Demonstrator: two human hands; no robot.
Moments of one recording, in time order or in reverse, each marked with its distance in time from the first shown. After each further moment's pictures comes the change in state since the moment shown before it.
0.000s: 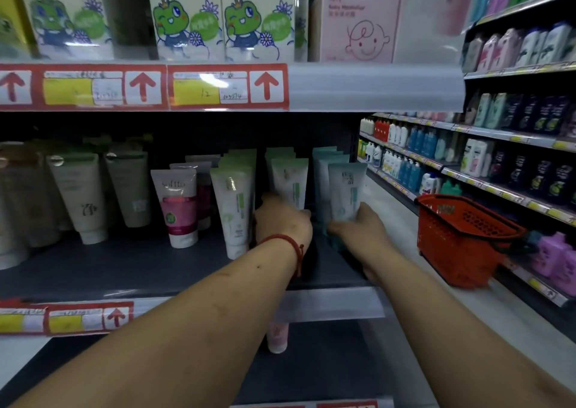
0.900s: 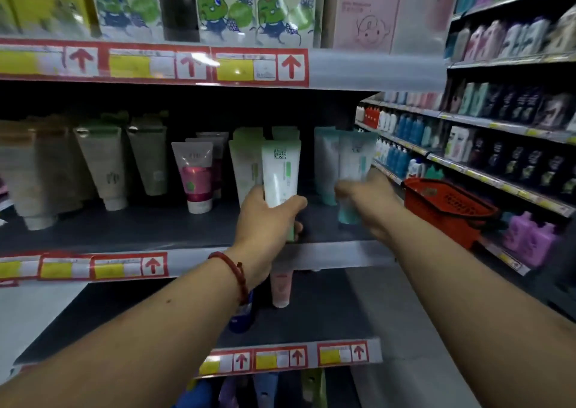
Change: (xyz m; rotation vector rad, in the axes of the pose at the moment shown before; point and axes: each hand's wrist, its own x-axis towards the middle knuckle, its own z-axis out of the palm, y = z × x) left_hand -0.082 -0.027 -0.095 -0.456 -0.292 0.046; right_hand -0.055 -0.043 -0.007 0.023 0.038 -0.002
